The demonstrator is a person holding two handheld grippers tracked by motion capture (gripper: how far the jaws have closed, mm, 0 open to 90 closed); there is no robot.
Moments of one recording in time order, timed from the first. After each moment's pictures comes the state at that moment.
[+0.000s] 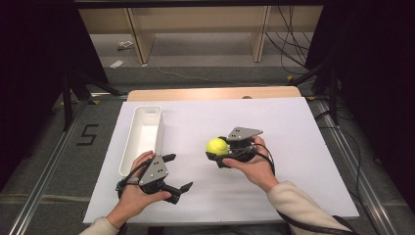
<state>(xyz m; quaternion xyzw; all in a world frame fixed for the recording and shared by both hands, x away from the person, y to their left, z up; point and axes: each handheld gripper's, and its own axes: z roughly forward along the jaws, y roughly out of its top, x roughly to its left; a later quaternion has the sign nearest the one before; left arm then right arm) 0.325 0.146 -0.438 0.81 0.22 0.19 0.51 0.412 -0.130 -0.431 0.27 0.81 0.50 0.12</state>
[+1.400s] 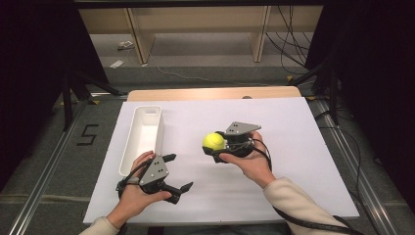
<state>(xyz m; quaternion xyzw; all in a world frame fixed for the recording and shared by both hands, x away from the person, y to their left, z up) 0.326 0.146 -0.438 0.81 0.22 0.19 0.51 0.418 -0.121 -0.419 0.27 0.80 0.52 0.12</state>
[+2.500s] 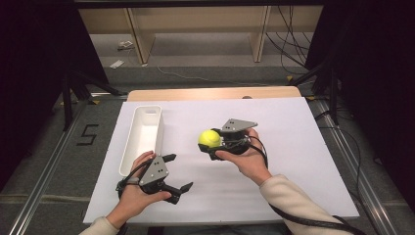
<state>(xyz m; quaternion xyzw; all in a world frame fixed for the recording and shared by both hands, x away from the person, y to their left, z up) 0.325 0.146 -0.438 0.81 0.22 0.19 0.51 0.422 -0.111 -0.412 0.26 0.80 0.53 0.12</state>
